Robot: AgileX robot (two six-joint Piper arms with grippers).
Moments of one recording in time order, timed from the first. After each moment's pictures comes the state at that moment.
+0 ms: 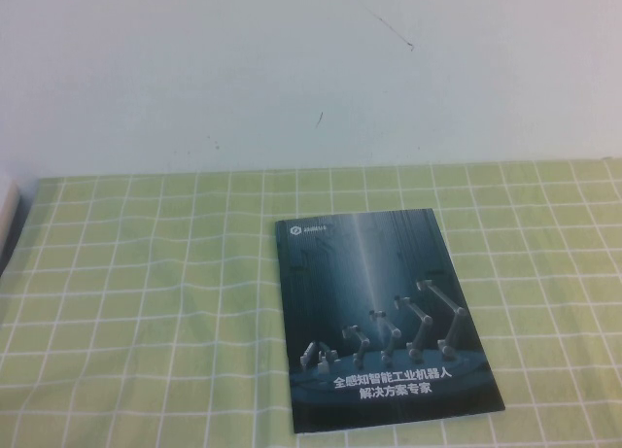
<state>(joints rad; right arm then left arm) -0.03 -0.01 0.02 0.00 0.41 -0.17 -0.10 -0.01 0.01 -0.03 0.38 -0.06</state>
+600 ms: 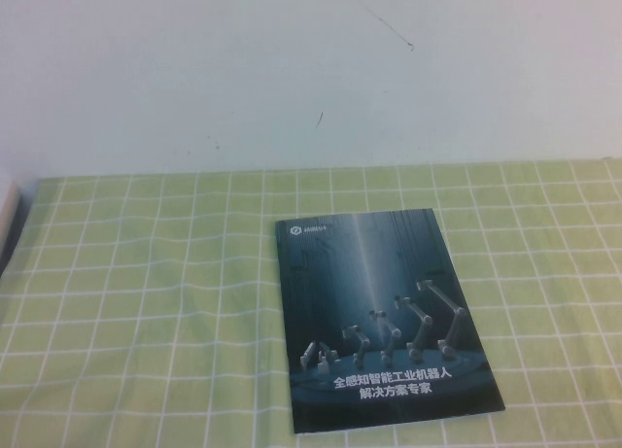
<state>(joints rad) -0.03 -0.01 0.02 0.00 0.41 -0.17 -0.06 -0.01 0.01 -0.03 0.38 -0.06</state>
